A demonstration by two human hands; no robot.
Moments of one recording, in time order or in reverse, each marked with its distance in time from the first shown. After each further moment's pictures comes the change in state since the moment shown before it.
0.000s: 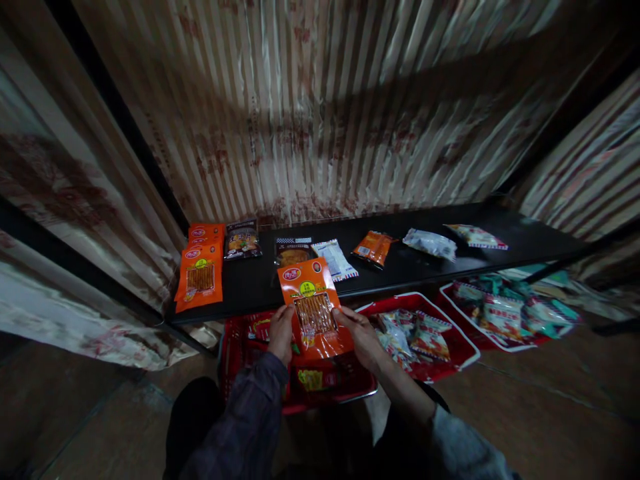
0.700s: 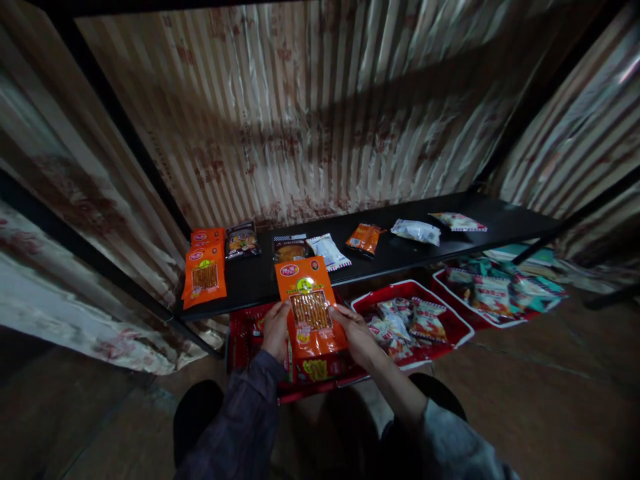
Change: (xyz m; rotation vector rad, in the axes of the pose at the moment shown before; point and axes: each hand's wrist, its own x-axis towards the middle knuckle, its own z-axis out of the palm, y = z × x) left_hand -0.034 0.012 -0.018 -0.013 -0.108 0.088; right_hand -0.033 0.020 0.010 0.126 0.056 0.002
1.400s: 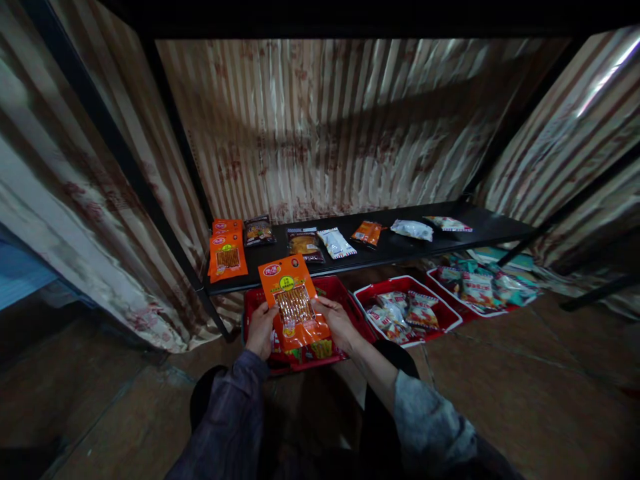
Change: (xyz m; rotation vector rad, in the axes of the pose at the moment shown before) left_hand -0.066 0.033 -0.096 -0.023 -0.048 0.014; right_hand -0.056 0.046 0.071 -0.061 -0.086 -0.004
